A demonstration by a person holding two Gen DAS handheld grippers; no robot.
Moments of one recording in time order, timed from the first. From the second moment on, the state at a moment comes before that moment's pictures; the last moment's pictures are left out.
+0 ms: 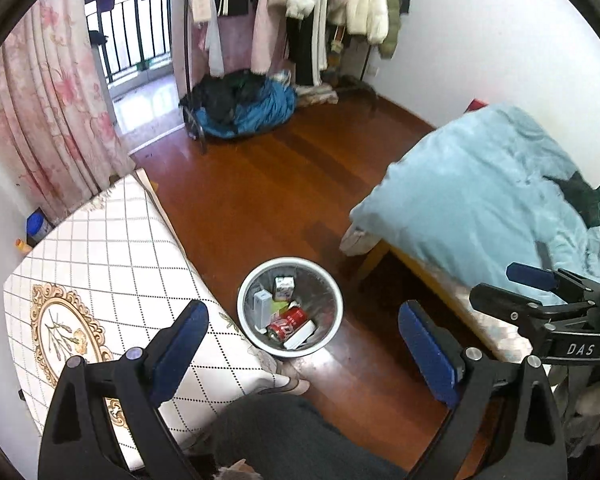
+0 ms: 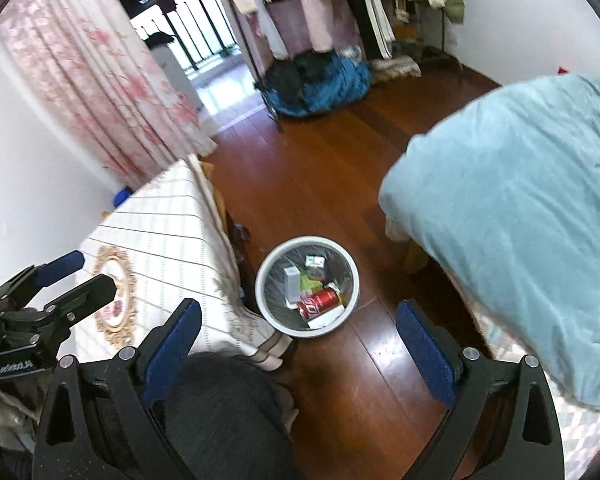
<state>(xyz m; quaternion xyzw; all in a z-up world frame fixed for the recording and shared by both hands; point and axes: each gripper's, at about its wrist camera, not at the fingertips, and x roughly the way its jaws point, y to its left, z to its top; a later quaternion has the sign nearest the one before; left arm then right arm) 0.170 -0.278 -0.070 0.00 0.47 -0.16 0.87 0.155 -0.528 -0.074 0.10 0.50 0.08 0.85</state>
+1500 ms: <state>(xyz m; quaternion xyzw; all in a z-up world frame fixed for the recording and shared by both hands) 0.089 -0.250 0.007 -0.04 0.40 -0.18 0.90 0.059 -0.502 0.030 0.09 0.45 0.15 0.87</state>
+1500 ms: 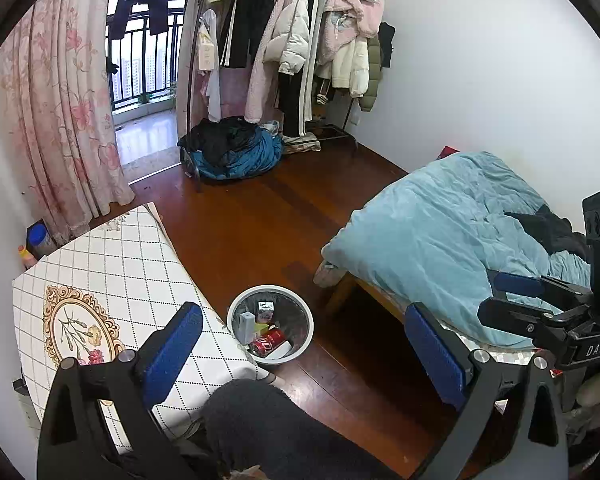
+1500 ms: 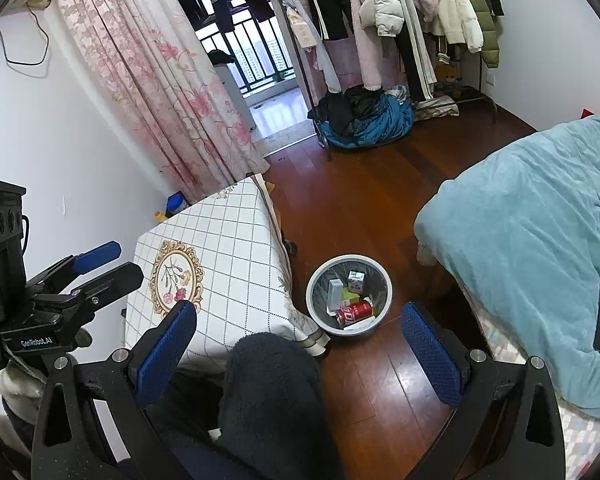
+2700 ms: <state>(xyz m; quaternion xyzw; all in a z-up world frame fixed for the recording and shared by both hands) 0.087 -0.253 0.013 -0.04 0.40 -0.18 0.90 0.060 -0.499 0.041 0.09 0.45 0.15 0.88</state>
